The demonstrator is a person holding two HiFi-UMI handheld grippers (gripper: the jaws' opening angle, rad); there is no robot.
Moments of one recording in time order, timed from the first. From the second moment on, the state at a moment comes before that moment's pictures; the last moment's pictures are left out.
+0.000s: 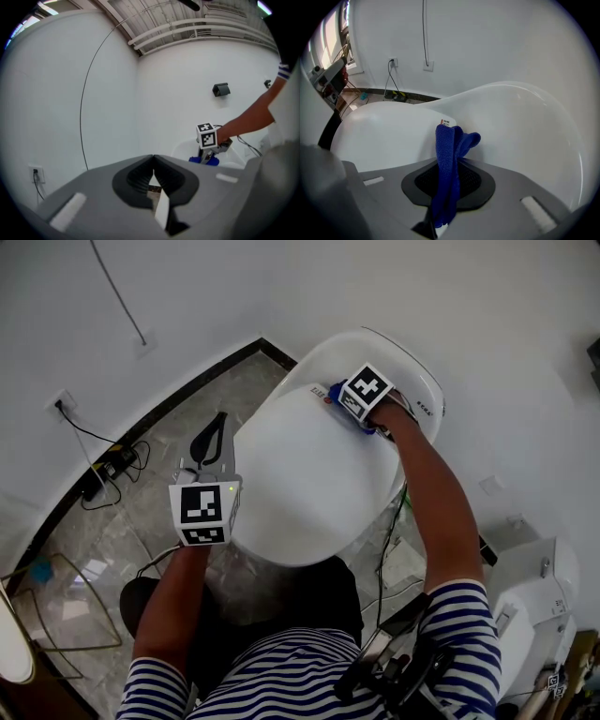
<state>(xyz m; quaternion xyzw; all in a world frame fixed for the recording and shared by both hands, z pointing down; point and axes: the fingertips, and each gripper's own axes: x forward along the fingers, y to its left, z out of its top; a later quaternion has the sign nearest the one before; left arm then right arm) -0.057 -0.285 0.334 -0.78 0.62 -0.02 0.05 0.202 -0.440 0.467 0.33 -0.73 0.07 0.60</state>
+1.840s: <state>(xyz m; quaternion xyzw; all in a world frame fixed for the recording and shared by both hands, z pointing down) -0.131 -0.250 0.313 -0.75 0.66 0.02 0.04 -0.020 -0.209 0.476 0.15 -0.78 0.08 0.61</state>
